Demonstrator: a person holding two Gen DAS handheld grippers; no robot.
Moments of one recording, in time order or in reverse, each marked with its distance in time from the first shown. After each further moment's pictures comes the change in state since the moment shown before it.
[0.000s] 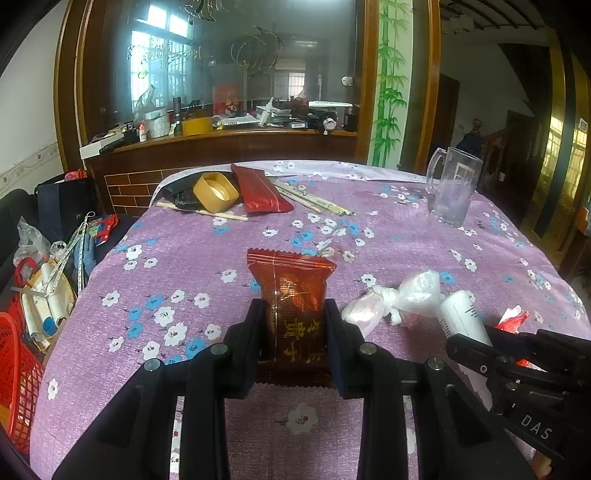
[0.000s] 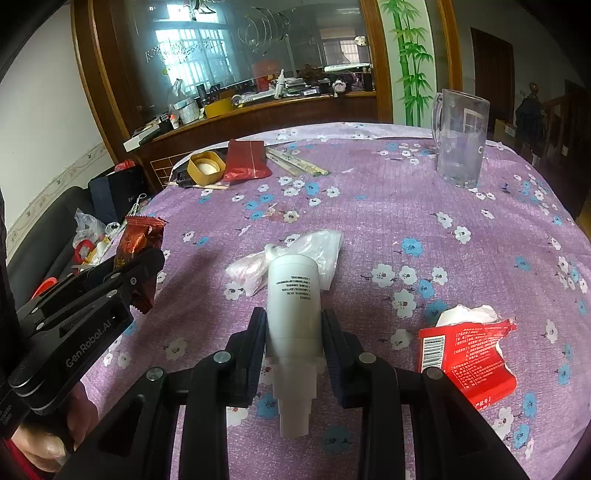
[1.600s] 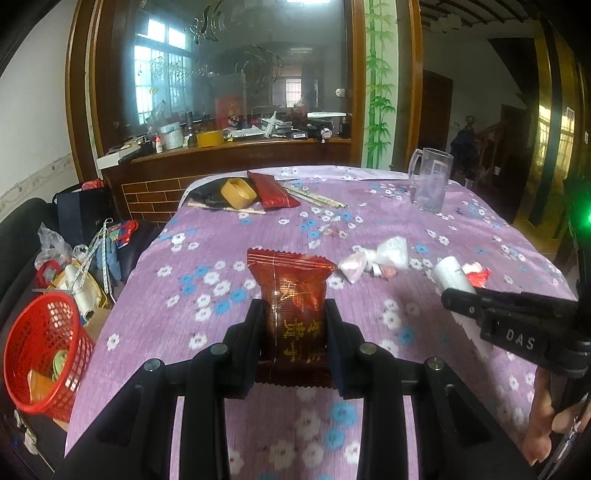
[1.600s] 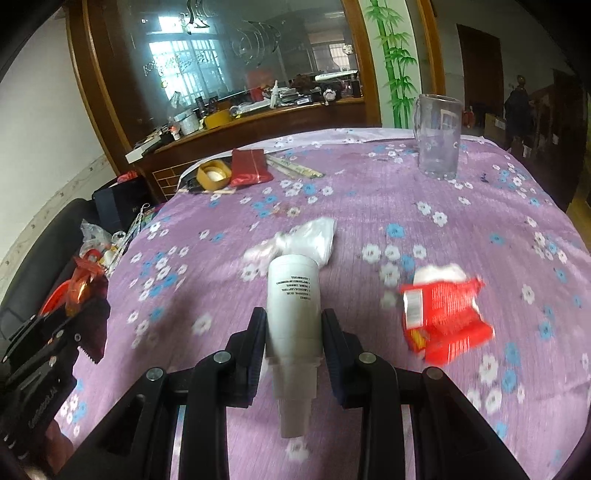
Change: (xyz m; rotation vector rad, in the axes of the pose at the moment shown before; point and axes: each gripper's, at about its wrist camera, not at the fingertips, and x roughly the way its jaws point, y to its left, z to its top) left arm -0.109 0.008 -0.042 0.039 -0.024 0.018; right arm -0.062 0.013 -0.034 0.048 -0.024 0.012
